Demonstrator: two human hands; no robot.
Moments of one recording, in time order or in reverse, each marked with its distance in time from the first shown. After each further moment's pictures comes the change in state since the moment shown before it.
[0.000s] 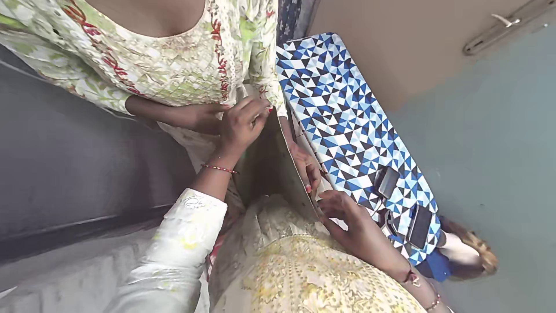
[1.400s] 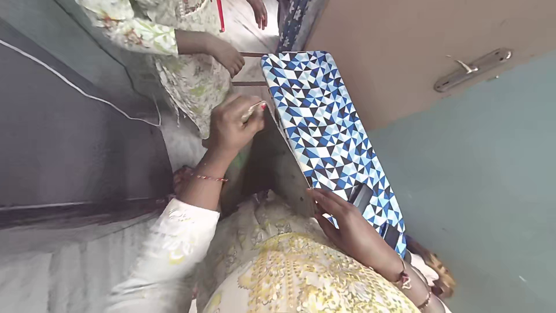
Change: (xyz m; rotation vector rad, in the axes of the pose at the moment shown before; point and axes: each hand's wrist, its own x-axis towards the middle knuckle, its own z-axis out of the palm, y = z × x) left_hand 0.009 0.046 0.016 -0.064 0.173 -0.134; right_hand 0.009 0.012 -0.067 -0.402 -0.160 -0.100
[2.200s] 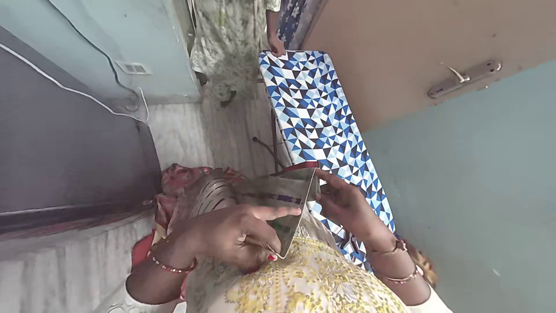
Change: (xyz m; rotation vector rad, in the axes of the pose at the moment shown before) left_hand -0.087 0.051 -0.046 -1.096 -0.938 0.114; right_hand 0.038 0.009 -0.017 0.580 0.035 0.416
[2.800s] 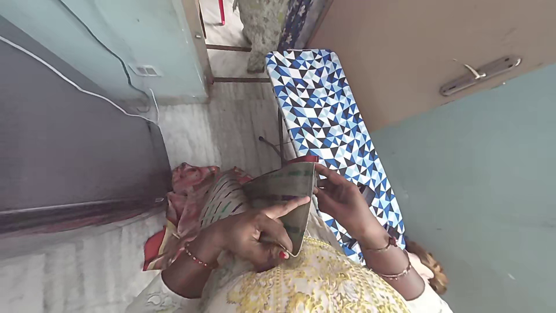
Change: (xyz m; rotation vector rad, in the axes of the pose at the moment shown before) left_hand -0.009 -0.018 0.018 -0.163 0.069 -0.016; right_hand 0.014 0.000 0.027 0.130 0.032 -0.078
